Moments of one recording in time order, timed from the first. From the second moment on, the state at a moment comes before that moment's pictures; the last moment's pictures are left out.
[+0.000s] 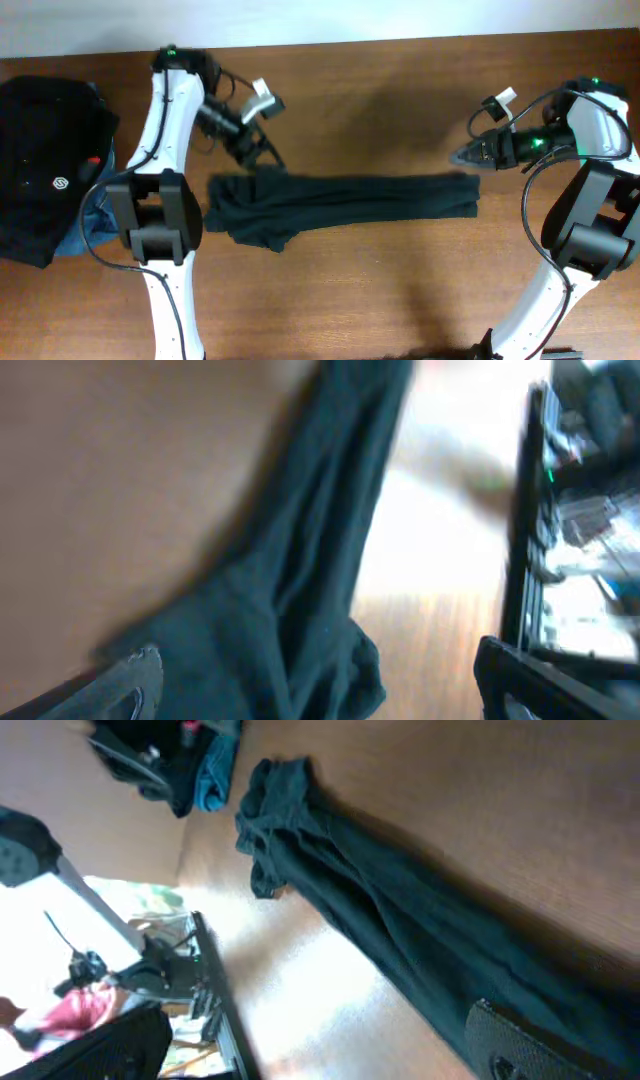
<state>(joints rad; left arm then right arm) -0.09 2.41 2.32 -1.69 0.77 0.98 -0.39 2.19 1.81 -1.69 -1.00 -0.98</state>
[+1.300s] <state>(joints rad) -0.07 2.36 2.80 -1.63 0.30 0.09 -0.25 2.03 1.57 -1.29 -0.25 0.02</state>
